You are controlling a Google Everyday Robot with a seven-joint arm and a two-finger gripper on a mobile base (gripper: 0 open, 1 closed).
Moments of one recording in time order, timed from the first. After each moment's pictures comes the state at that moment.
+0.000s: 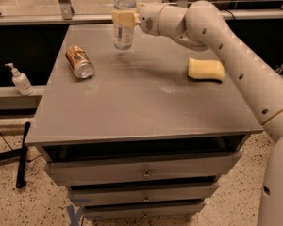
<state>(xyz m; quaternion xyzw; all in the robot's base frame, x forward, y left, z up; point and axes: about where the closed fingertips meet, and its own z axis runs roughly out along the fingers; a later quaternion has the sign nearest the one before) 0.782 0.042 0.977 -0.33 0.63 0.34 0.61</state>
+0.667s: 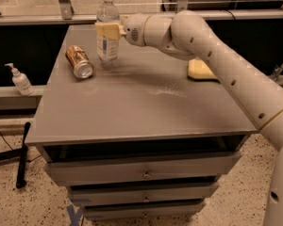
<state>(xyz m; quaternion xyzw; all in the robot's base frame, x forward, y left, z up) 0.744 0.091 0.957 -0.35 0.63 0.38 0.58</state>
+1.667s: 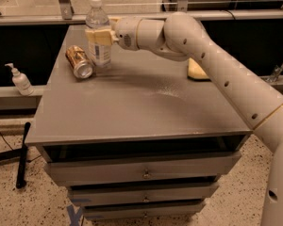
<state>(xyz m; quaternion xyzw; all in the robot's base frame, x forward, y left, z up) 0.721 0.120 0.951 -0.41 0.60 0.38 0.57</state>
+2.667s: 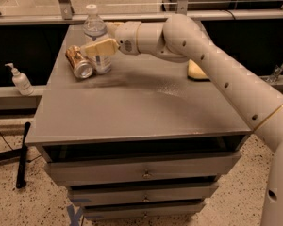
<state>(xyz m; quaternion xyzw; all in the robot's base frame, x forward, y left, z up) 0.713 0.121 0.932 -0.44 0.60 0.37 0.56</state>
